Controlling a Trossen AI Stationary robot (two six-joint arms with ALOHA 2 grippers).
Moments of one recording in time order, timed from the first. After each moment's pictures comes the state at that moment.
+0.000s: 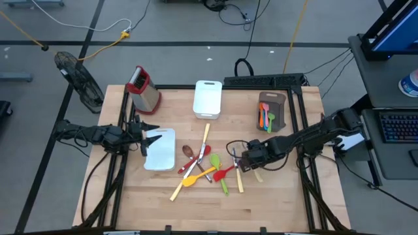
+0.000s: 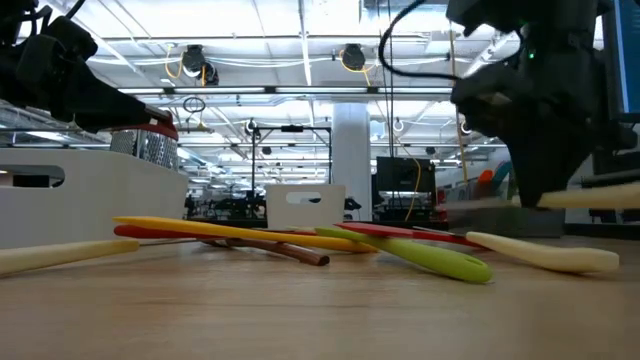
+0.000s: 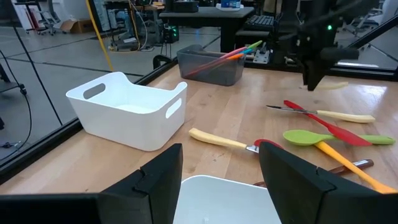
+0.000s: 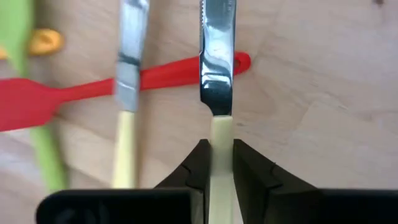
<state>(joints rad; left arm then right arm) -0.22 0.04 0.11 -0.26 -0.50 -0.10 0.27 1.48 0.87 -0.72 0.00 1.48</state>
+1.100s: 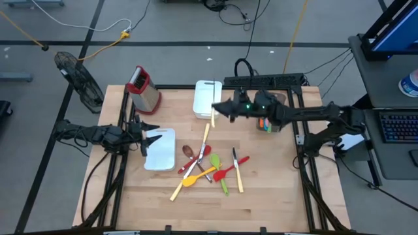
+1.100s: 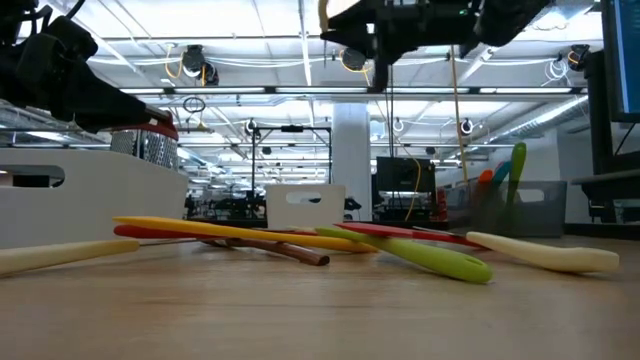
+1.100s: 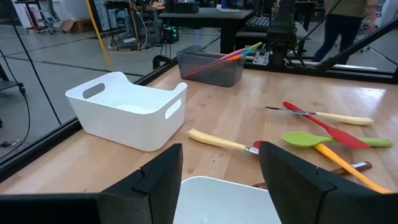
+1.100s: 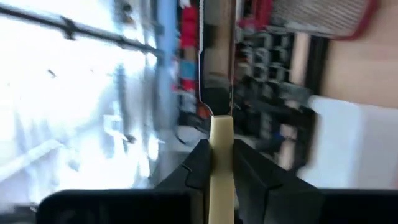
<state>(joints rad) -0.22 0.04 0.11 -0.26 -0.50 -0.11 -0.26 1.44 0.89 0.62 -0.19 1.57</state>
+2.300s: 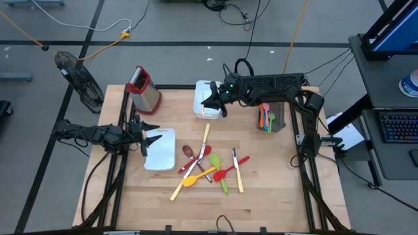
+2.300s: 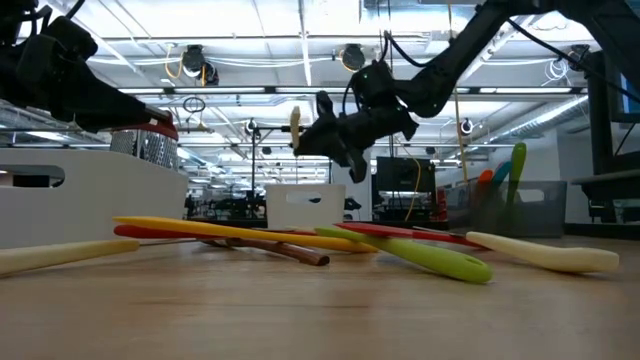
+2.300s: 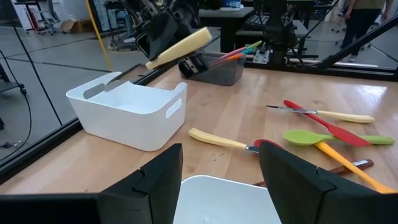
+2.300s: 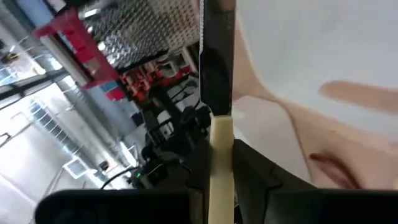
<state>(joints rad) -0.22 0.04 0.11 -0.26 -0.50 -0.10 -0.56 1.95 1.19 0.41 -0.68 1.82</state>
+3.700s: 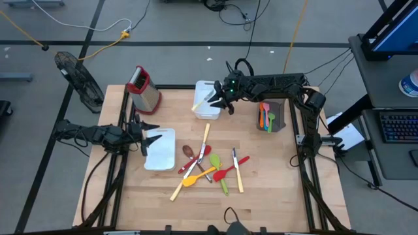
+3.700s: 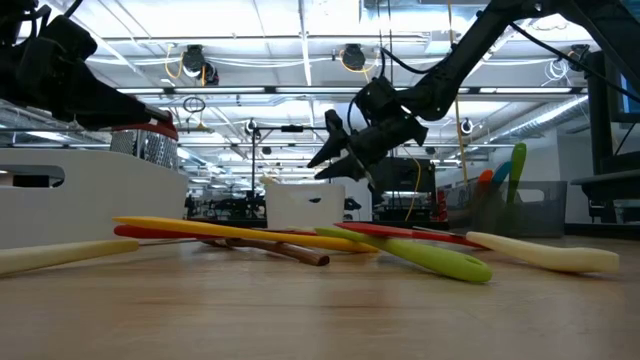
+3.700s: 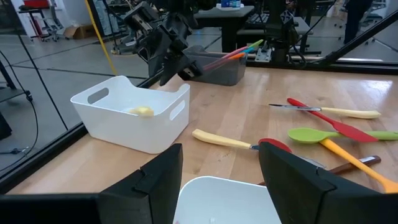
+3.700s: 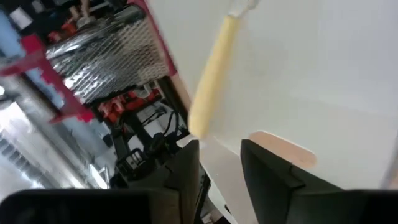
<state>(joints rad) -0.22 0.04 0.11 -0.26 -0.51 -0.07 -0.62 1.95 1.19 0.24 -0.68 1.65</state>
